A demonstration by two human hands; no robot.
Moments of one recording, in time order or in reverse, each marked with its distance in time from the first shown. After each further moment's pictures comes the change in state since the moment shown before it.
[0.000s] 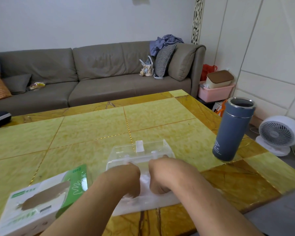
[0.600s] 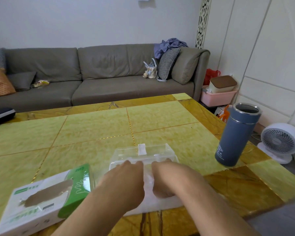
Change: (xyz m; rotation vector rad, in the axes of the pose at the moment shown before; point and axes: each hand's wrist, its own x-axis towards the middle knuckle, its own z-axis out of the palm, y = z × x) left_hand -0.028 -0.013 0.022 -0.293 0.499 0.152; right_hand 0.005 -0.002 0.006 0.031 0.000 -0.001
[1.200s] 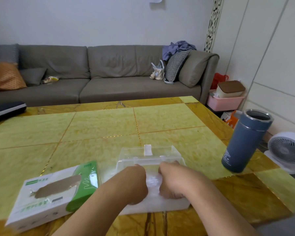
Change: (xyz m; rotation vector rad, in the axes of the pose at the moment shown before) left_hand 0.019 -0.009 0.013 -0.077 -0.224 -0.111; right_hand -0.005 0.005 0.004 0.110 0.060 0.005
